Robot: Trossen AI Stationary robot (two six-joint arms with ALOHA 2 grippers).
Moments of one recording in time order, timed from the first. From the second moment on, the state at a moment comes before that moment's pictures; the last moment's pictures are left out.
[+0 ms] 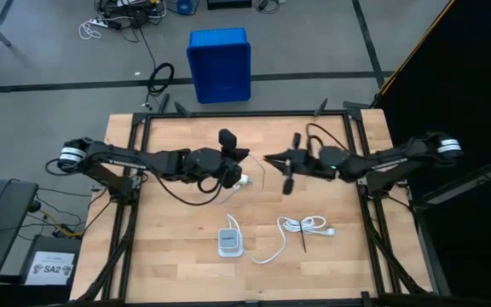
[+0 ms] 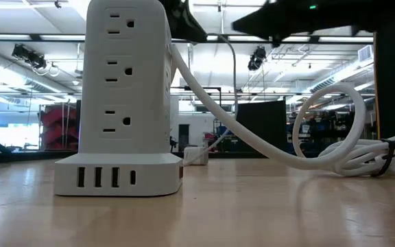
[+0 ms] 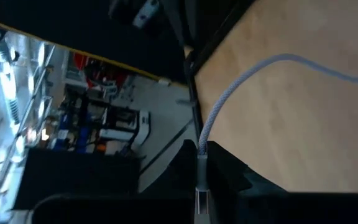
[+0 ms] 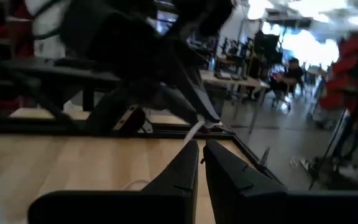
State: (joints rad) left arm -0.05 1.44 1.09 -0.01 -0.56 0.97; right arm 0.01 1.25 0.60 0.66 0.26 -0.12
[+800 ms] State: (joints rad) left arm -0.07 1.47 1.09 -0.29 -0.83 0.74; right arm -0.06 1.44 0.74 0.54 0.08 0.05
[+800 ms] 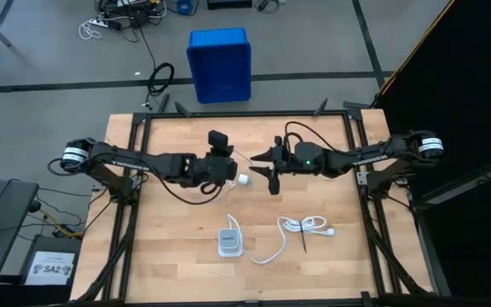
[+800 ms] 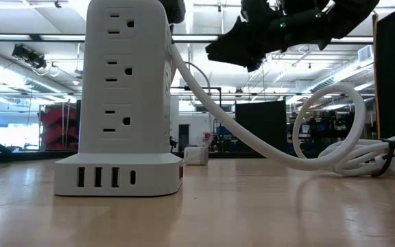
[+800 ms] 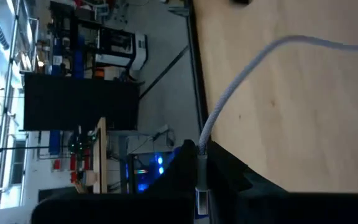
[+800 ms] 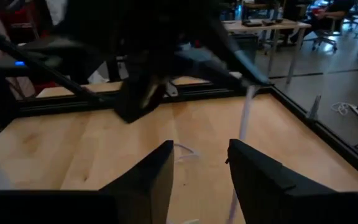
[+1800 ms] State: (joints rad) left arm -0.21 1.57 1.09 -0.12 -0.81 0.69; right arm 0.00 1.55 0.74 0.62 0.15 0.05
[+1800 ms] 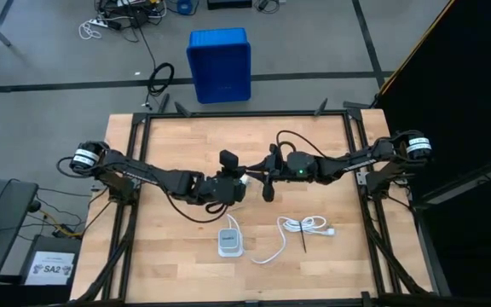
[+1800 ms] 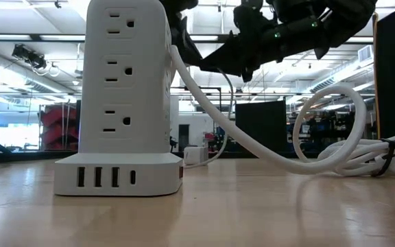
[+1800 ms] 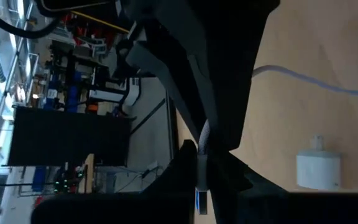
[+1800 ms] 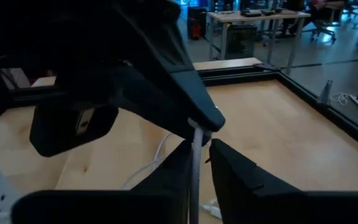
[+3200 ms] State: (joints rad) left arm -0.27 1.15 0.42 0.77 -0.40 0.41; right arm 0.05 1.55 0.74 0.87 -0.24 0.03
